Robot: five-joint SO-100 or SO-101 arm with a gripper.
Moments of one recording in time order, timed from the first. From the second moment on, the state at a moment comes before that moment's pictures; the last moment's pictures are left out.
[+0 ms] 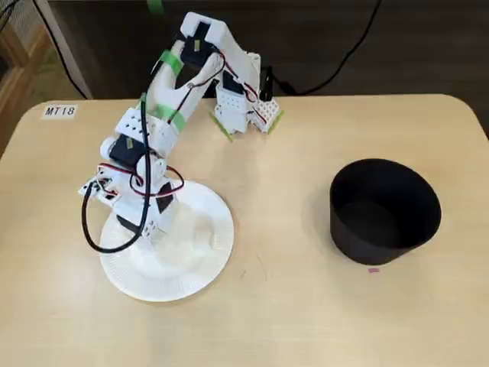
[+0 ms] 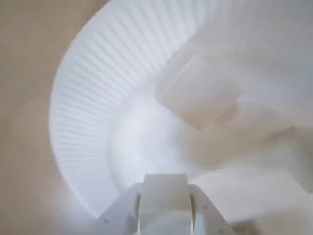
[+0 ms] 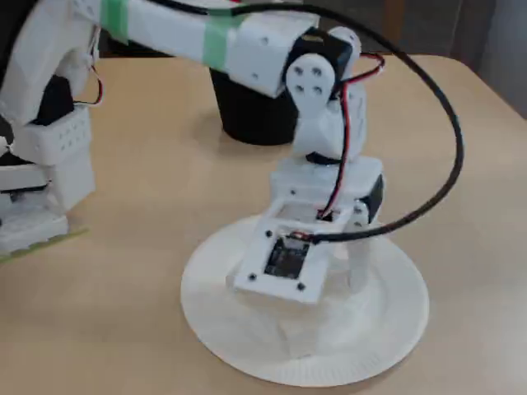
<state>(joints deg) 26.2 65.6 67.4 70.6 -1.0</state>
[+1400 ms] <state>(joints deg) -37.8 122.1 125.1 27.8 -6.0</state>
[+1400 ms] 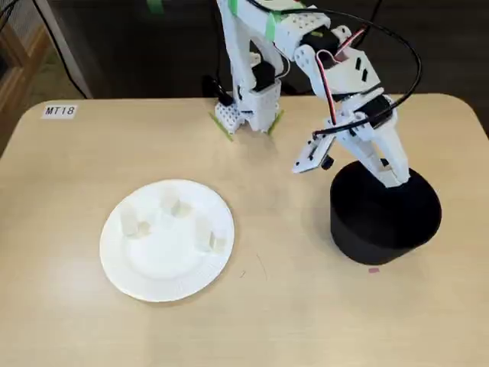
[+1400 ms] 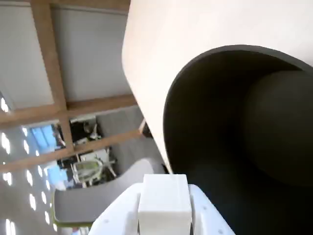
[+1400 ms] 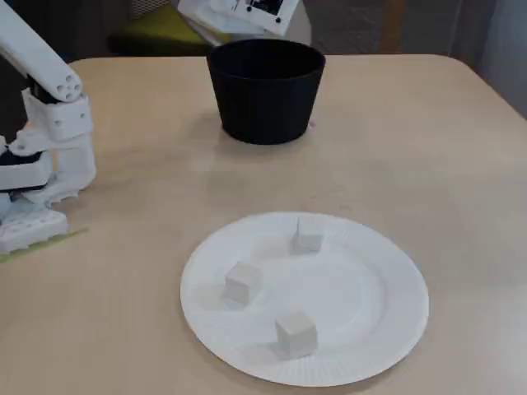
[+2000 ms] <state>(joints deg) -22.3 129.5 123.3 45.3 -7.6</state>
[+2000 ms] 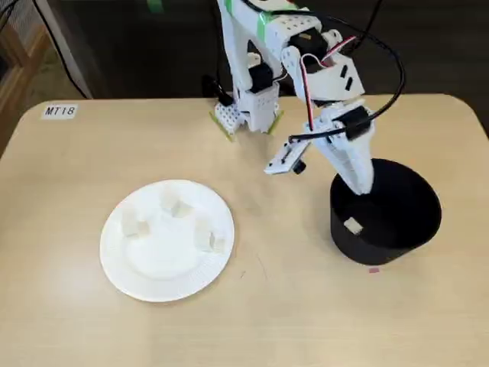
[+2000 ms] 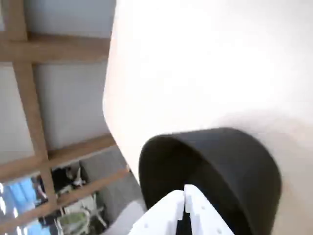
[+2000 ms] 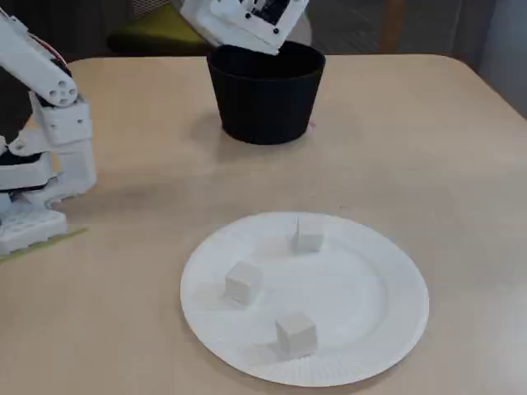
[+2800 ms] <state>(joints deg) 26.4 92.3 81.5 88.9 -29.7</state>
